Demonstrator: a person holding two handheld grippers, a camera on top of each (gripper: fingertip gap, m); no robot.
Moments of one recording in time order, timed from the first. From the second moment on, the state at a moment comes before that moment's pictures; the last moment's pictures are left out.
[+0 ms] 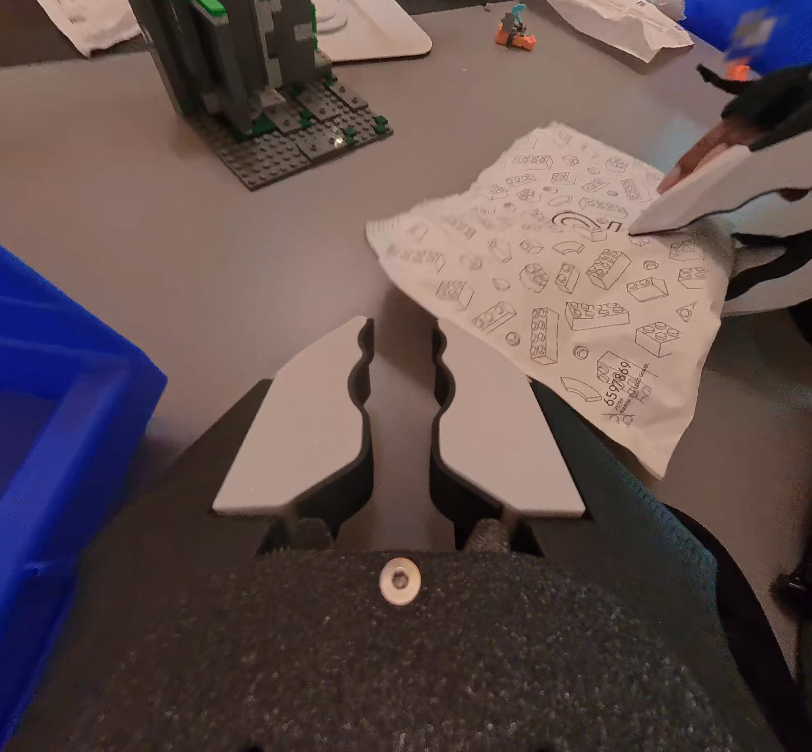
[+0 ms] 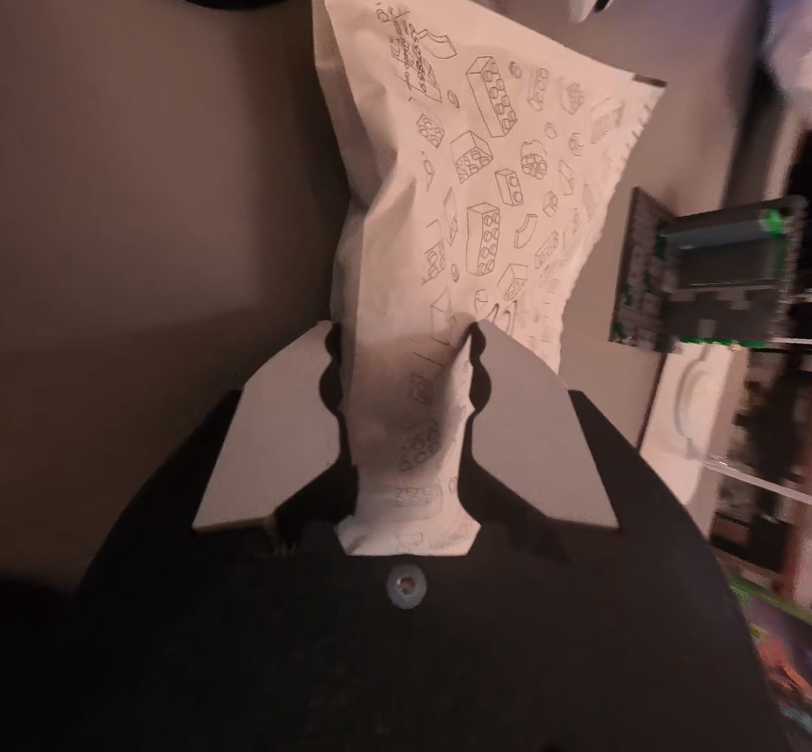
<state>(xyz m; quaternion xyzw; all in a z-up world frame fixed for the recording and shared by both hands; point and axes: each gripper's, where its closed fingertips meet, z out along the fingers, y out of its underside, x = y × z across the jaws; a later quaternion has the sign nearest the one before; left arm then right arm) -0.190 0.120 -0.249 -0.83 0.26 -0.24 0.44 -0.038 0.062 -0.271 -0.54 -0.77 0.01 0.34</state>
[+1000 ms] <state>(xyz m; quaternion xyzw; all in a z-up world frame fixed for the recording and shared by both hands) -0.145 0.094 -0.182 -0.76 0.28 -0.36 0.46 -0.057 0.077 -0.224 -0.34 -0.75 -0.10 0.55</state>
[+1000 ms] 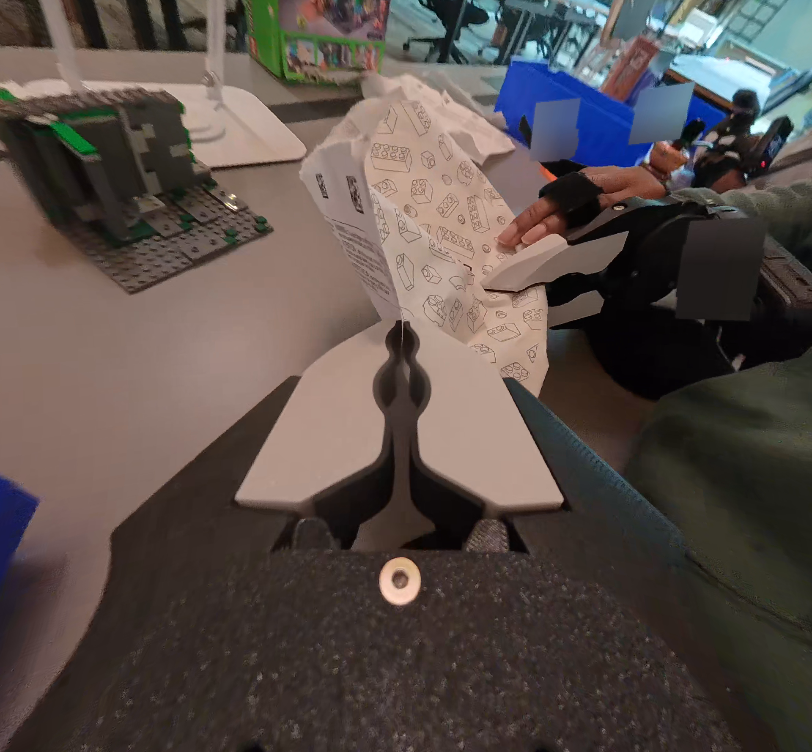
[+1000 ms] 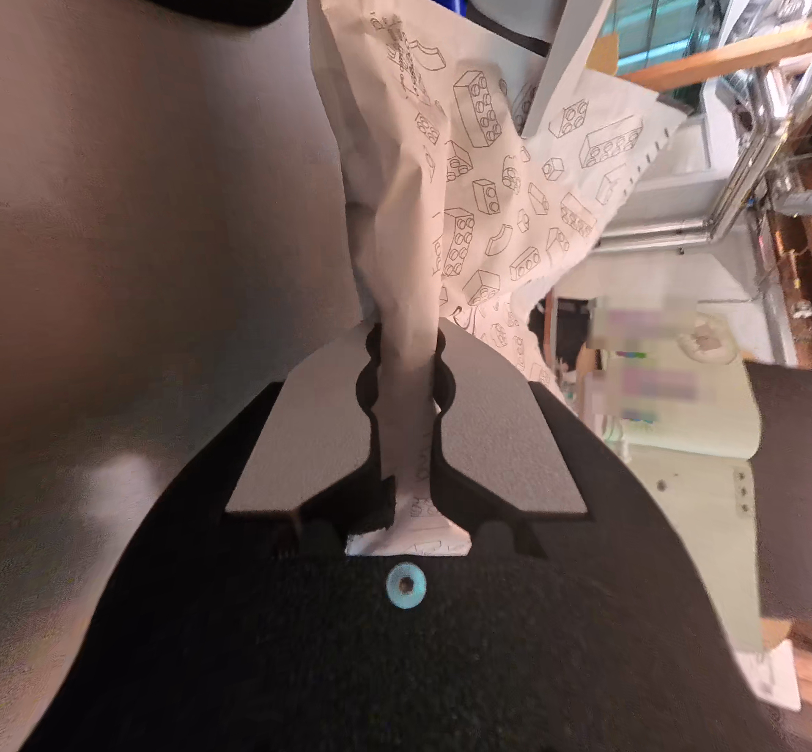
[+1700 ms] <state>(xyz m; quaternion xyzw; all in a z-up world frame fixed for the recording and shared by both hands) -0.370 0.061 -0.071 -0.70 0.08 -0.22 0.67 -0.284 0.097 -0.101 -0.13 -0.87 0.01 0.48</state>
